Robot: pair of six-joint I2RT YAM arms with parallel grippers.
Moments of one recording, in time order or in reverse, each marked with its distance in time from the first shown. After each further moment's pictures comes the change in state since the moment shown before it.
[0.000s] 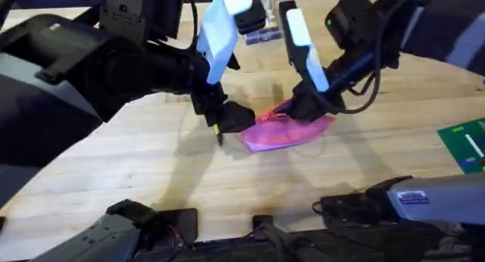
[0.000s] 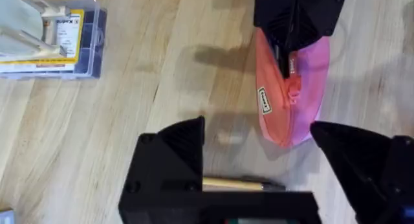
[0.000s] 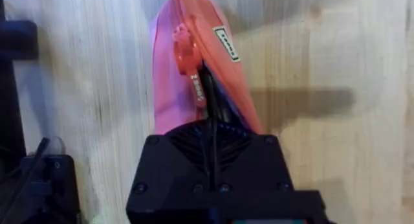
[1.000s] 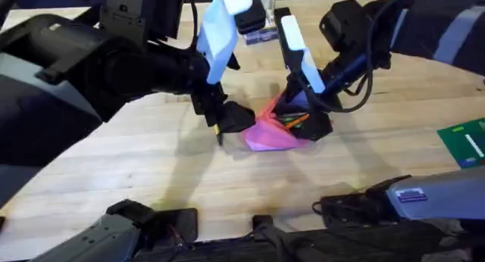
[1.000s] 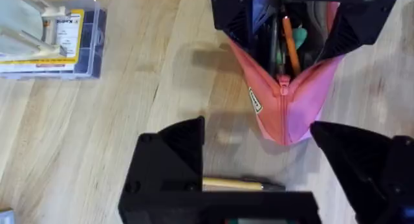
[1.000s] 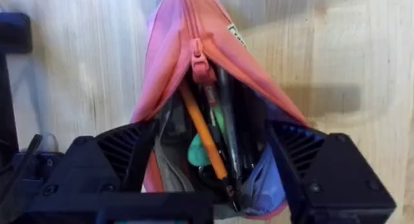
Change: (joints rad) left arm 0.000 0.000 0.000 0.000 0.000 0.000; right arm 0.000 0.048 0.000 0.017 0.008 -0.007
